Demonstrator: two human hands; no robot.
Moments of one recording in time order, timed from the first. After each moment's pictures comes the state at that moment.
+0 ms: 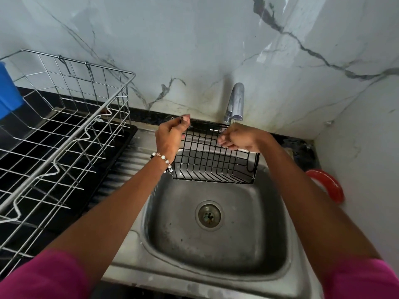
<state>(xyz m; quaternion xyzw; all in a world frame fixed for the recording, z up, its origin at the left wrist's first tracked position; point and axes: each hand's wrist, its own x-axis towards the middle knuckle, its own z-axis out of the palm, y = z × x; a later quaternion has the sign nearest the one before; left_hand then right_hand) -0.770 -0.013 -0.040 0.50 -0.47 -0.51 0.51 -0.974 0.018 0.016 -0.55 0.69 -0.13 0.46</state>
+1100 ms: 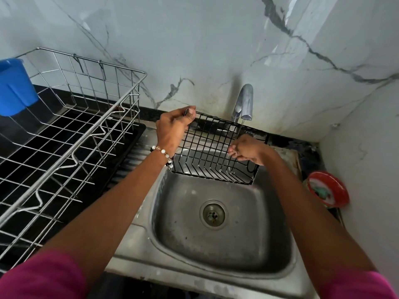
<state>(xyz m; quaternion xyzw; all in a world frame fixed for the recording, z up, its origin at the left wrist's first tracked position) -0.751 0.003 0.002 0.49 -0.50 -0.48 0.52 -0.969 0.040 -0.011 -0.50 0.72 -0.17 0.45</state>
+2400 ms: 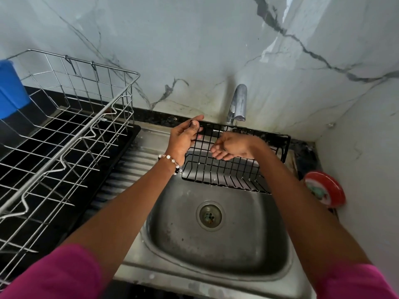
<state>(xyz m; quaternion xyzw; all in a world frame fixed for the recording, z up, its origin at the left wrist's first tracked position) -0.784 0.005 -0.033 0.41 -0.47 -0.62 0.48 -0.953 0.028 0.007 -0.57 0.63 -0.08 0.52</state>
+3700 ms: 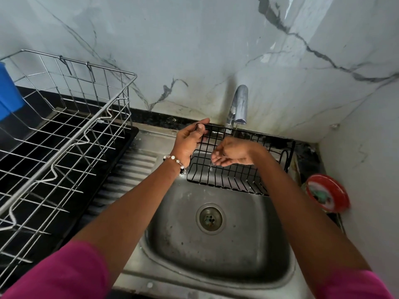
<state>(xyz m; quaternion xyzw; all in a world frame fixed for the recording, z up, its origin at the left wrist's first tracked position) -0.803 -0.009 -0.046 0.39 -0.46 -0.64 0.48 -0.958 0.022 -0.006 -0.51 0.65 -0.11 0.55</state>
